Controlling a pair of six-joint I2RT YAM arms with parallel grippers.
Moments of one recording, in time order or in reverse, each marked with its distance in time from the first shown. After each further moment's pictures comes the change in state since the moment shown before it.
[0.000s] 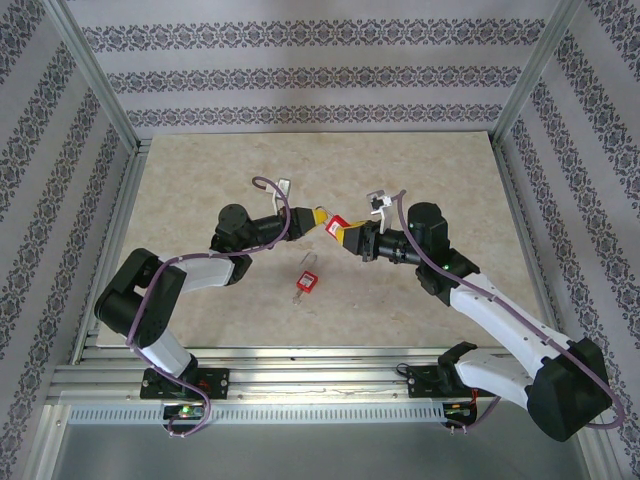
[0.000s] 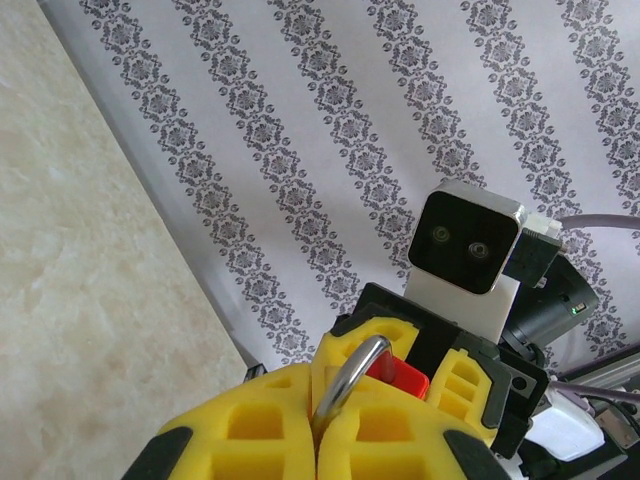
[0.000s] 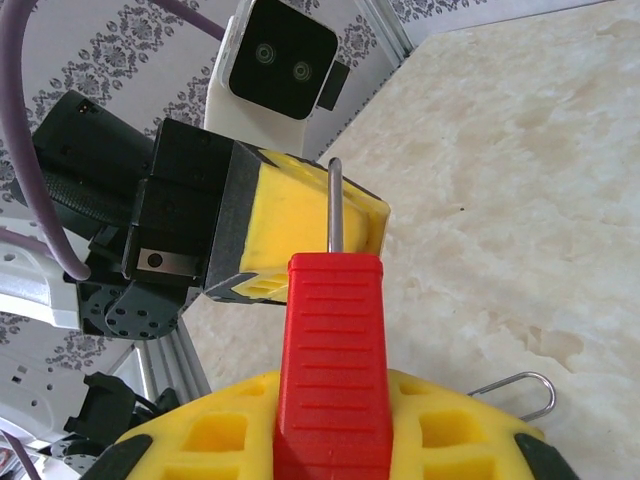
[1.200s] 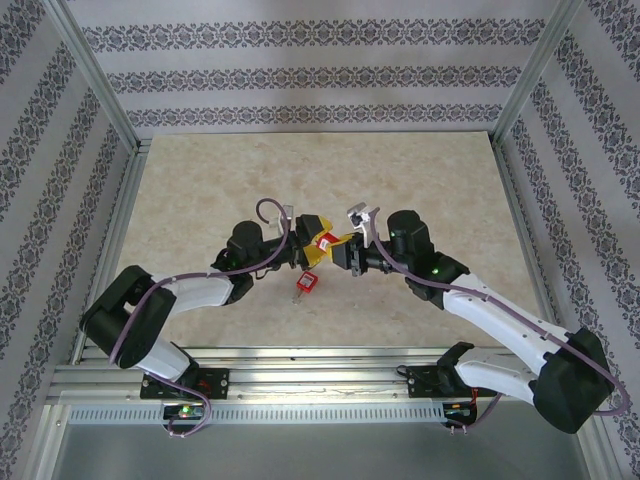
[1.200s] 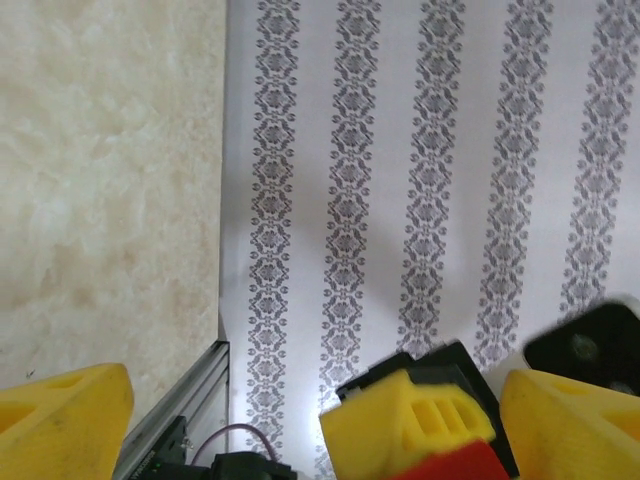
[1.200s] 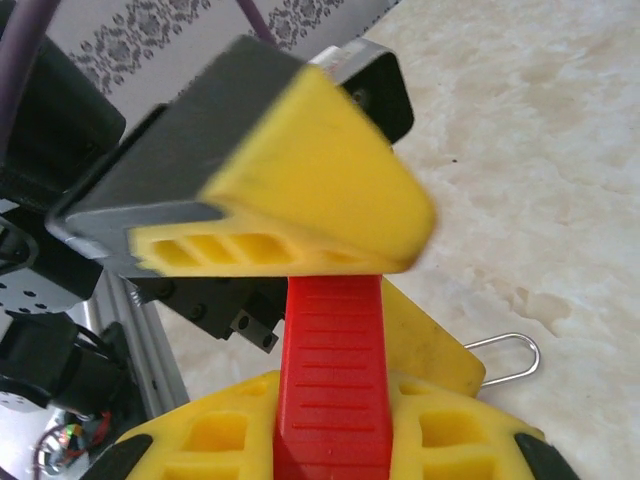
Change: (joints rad) left arm -0.140 -0.114 -0.119 -0.264 -0.261 -0.321; right arm 0.142 0.024 0.021 -0.130 0.143 -0.183
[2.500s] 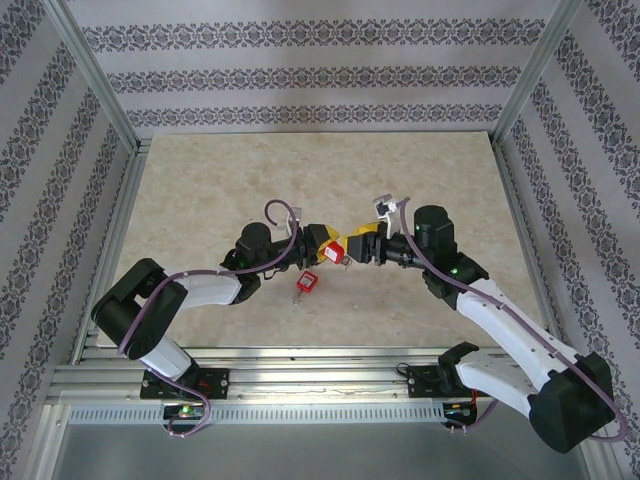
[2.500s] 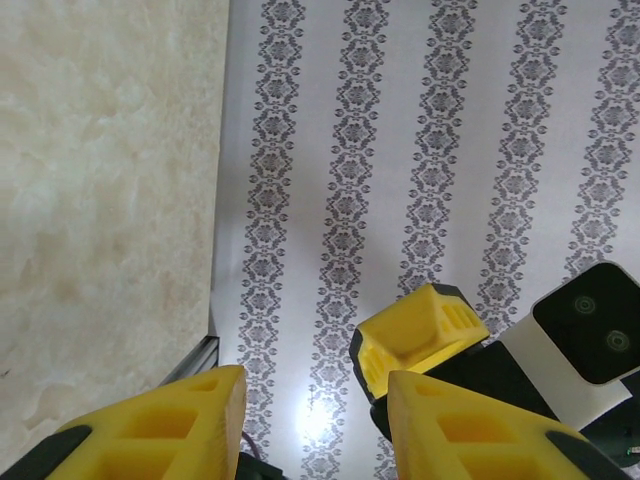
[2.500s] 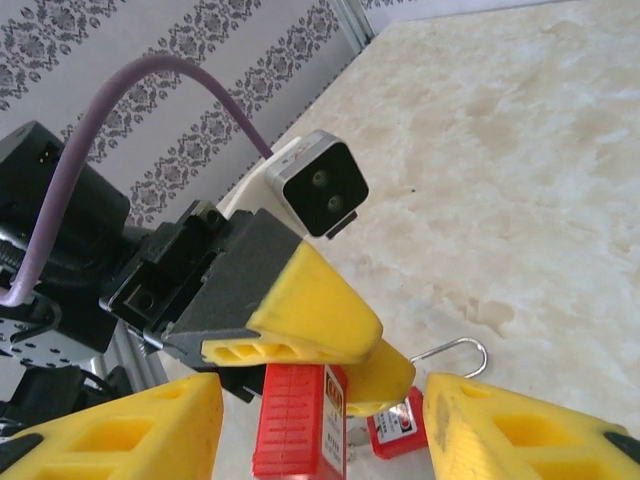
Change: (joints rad) left arm -0.040 0.061 0.029 0.042 -0.021 -0.032; right arm -0.175 -0.094 -0.038 -0.007 -0.116 0.063
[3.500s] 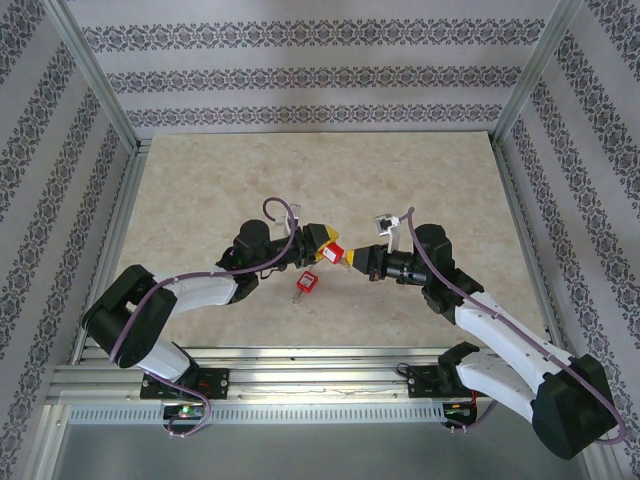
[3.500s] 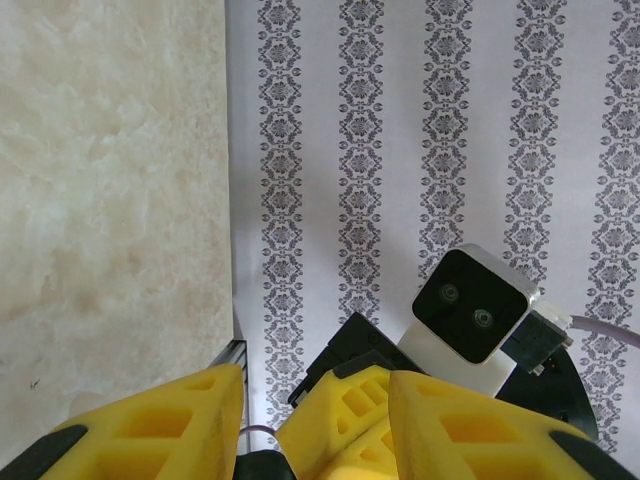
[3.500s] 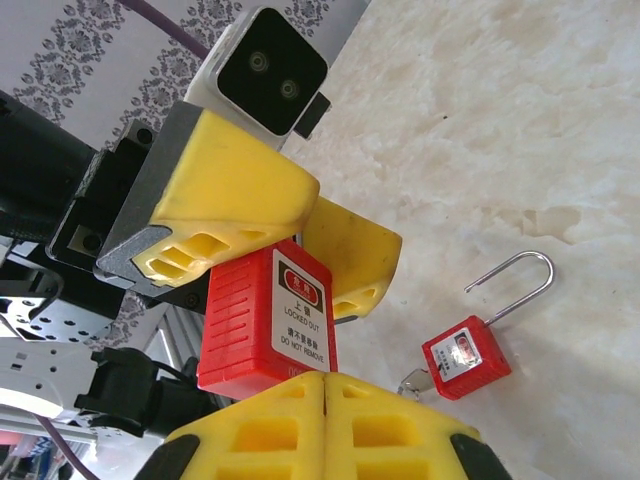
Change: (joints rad) left arm 0.000 -0.064 0.013 -0.091 0.000 0.122; right arm 0.006 -0.034 -0.170 0.150 -0.064 0.255
